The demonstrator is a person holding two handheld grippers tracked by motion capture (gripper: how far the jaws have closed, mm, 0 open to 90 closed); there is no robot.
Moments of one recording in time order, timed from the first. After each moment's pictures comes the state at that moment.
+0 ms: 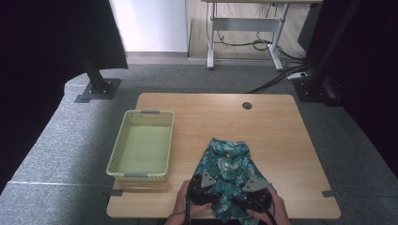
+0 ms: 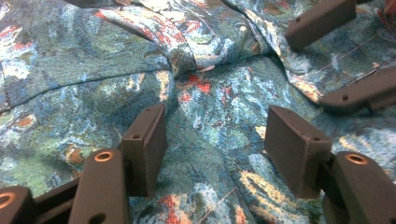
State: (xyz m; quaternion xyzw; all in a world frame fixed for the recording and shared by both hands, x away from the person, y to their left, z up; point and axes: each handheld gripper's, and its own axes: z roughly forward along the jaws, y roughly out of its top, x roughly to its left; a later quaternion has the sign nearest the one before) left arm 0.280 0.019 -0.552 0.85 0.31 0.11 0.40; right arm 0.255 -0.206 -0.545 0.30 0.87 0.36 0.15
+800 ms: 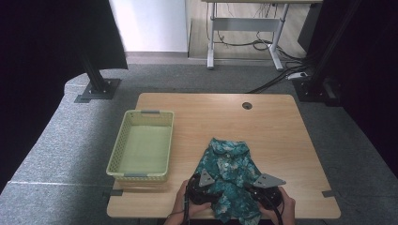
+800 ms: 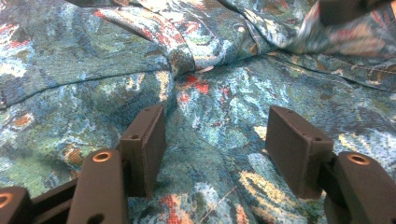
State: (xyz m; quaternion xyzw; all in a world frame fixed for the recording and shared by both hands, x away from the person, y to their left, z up) left arm 0.282 0.023 -0.553 0.85 0.31 0.09 0.41; right arm 0.255 -0.232 -0.524 0.35 0.83 0.38 0.18
